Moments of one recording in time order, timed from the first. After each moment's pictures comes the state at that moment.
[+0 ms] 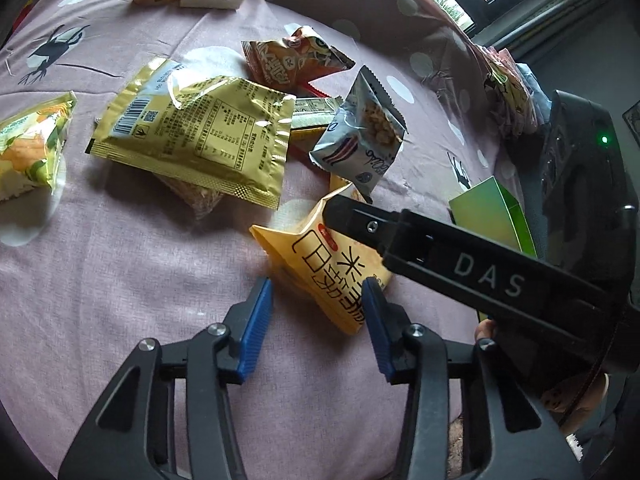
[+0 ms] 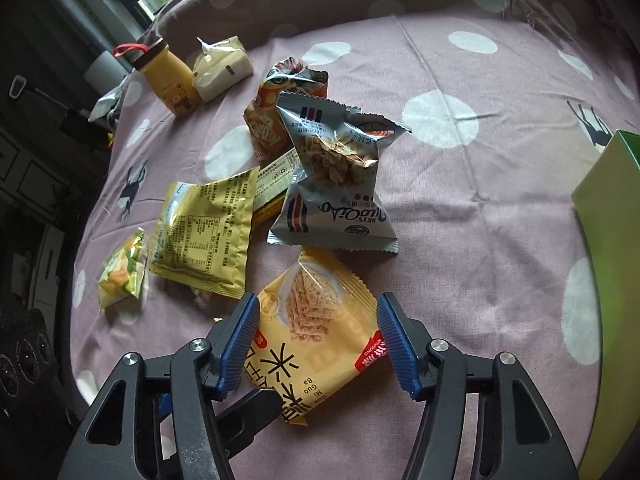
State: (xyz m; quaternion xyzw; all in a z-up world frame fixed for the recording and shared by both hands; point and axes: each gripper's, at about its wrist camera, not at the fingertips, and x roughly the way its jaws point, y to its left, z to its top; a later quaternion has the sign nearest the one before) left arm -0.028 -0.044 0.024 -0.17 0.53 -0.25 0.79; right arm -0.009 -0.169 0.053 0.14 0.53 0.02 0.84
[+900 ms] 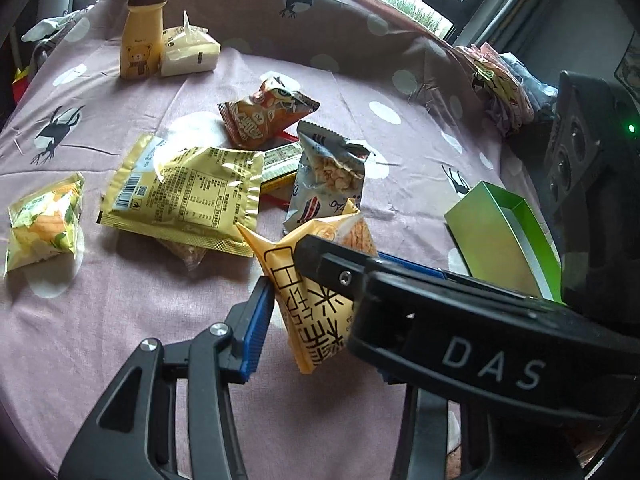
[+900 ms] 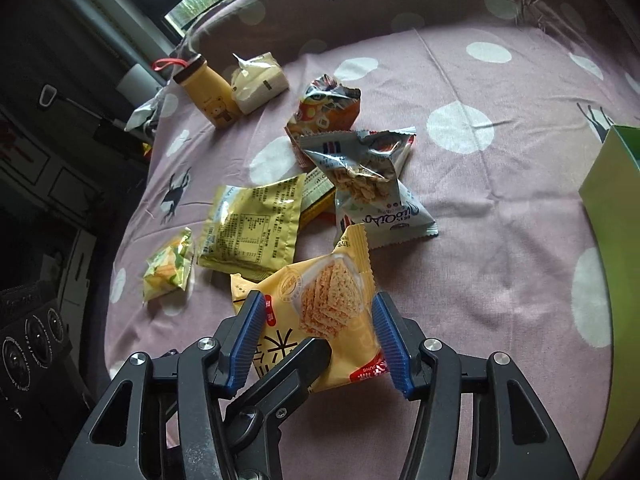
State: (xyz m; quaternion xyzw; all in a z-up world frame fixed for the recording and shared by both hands) left arm -0.040 -0.067 0.056 -0.09 0.45 -0.23 0.86; right arm -0.031 -0.166 0.077 0.17 0.49 0.08 0.85
